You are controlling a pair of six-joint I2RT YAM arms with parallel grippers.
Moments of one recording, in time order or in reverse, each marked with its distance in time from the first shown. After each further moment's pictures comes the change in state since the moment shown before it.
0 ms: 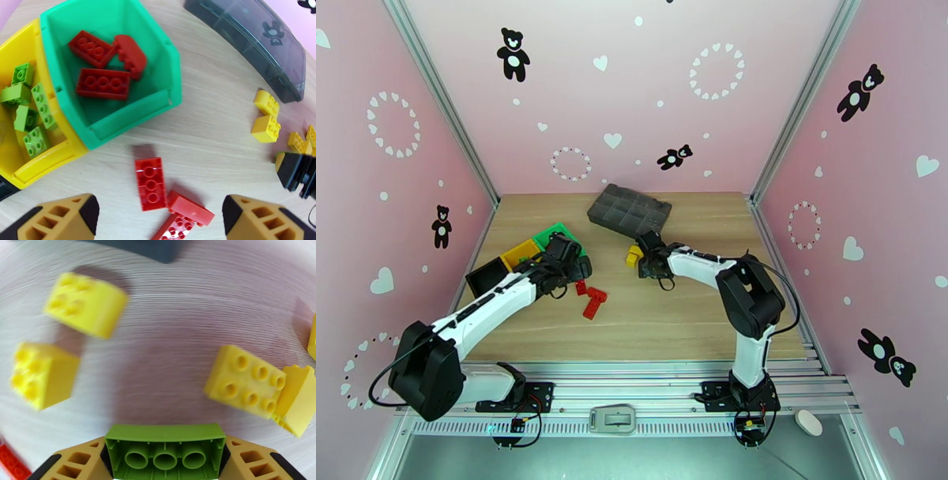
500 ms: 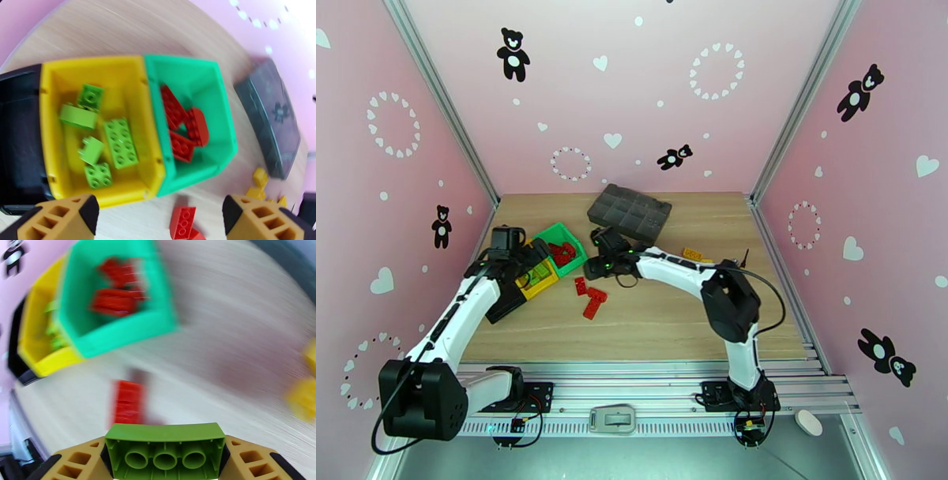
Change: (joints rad) left arm 0.456 -0.113 -0.009 0.026 0.192 0.007; right arm 0.241 0.149 0.356 0.072 -0.330 -0.070
